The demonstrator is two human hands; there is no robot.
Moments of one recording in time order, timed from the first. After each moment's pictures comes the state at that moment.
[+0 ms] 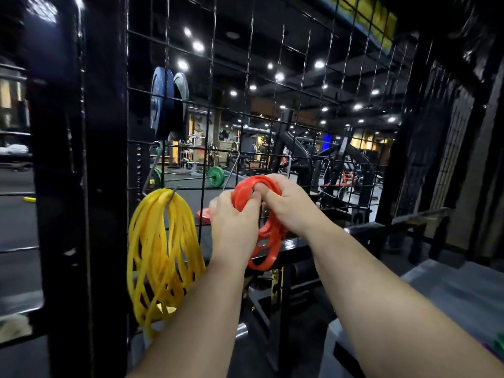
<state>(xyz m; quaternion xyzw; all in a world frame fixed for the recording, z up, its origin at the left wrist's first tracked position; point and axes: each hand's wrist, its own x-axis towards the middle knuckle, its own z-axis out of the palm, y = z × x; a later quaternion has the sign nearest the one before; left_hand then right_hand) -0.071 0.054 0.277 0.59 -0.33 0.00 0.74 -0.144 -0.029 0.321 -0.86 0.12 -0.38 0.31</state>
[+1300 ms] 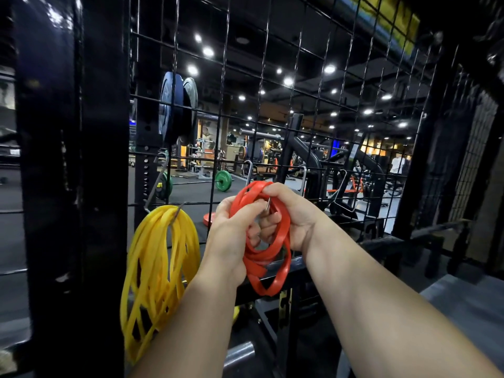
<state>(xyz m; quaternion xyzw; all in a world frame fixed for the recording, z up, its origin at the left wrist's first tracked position) -0.045 0.056 0.286 0.34 -0.34 -0.26 0.84 -0.100 -0.056 0.328 -0.59 0.07 -0.09 0.80</state>
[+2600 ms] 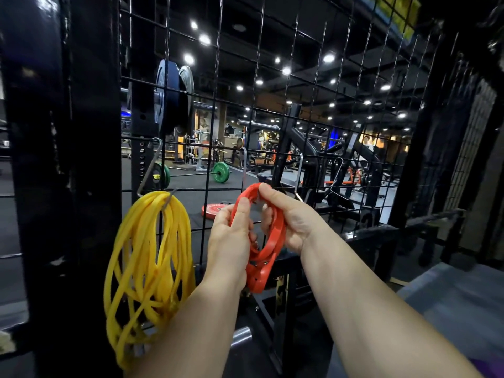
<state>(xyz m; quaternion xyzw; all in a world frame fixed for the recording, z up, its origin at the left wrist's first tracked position) -0.055 0.047 0.254 0.45 -0.27 -0.18 0.83 -0.109 -0.052 0.302 -0.53 0.09 -0.25 0.81</state>
